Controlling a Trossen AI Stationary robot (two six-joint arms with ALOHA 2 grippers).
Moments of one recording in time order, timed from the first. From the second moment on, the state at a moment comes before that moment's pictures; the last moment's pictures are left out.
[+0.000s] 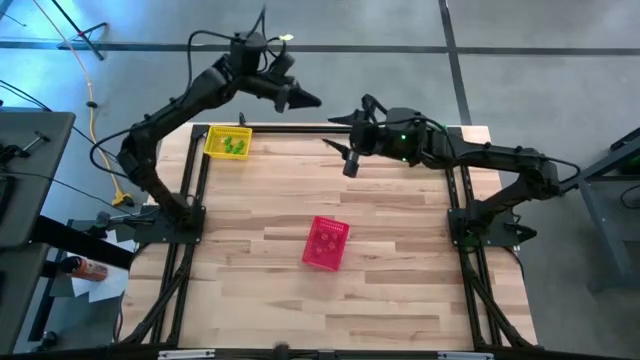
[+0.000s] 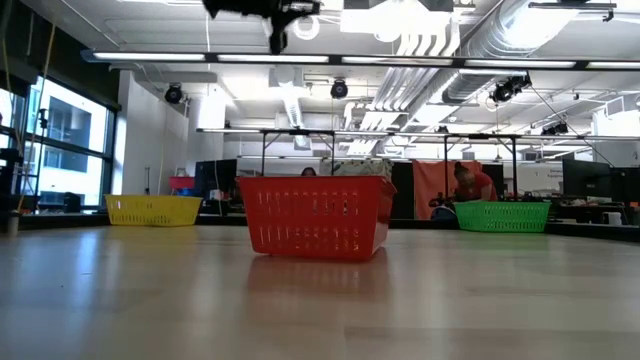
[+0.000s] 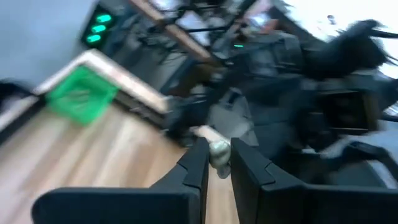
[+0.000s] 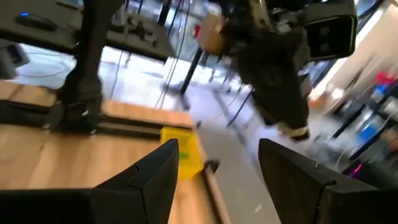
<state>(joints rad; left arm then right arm) 0.72 1.63 1.72 -0.44 0.84 -0.41 -0.17 1.42 1.41 -0.15 0.18 -0.37</state>
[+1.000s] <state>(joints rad) 0.56 1.58 1.72 -0.28 0.81 -0.65 -0.09 1.41 1.41 0.05 0.37 -0.73</state>
